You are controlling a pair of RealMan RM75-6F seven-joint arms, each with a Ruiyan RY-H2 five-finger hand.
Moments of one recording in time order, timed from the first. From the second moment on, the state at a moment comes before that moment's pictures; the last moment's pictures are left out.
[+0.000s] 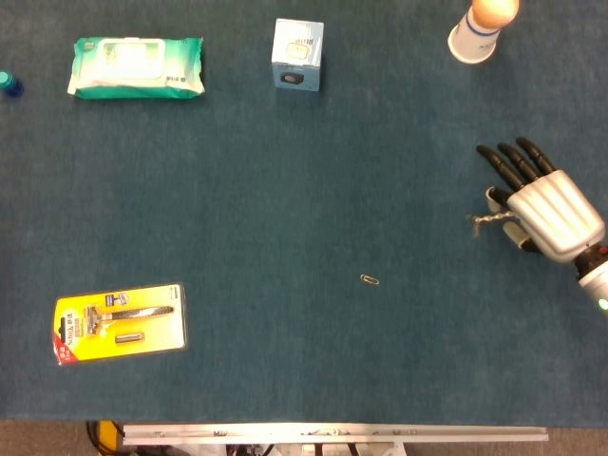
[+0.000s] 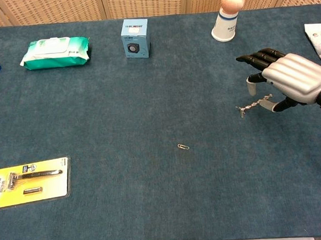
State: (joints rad) left arm -0.03 -1.03 -0.12 -1.65 1.43 1.59 -0.04; right arm 0.46 -1.41 -0.04 -1.40 -1.57 1.14 -0.27
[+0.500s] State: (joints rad) left arm -0.03 -1.03 -0.11 -1.64 1.44 1.58 -0.02; right arm 0.36 -1.35 -0.03 -1.45 -1.58 1.33 -0.23
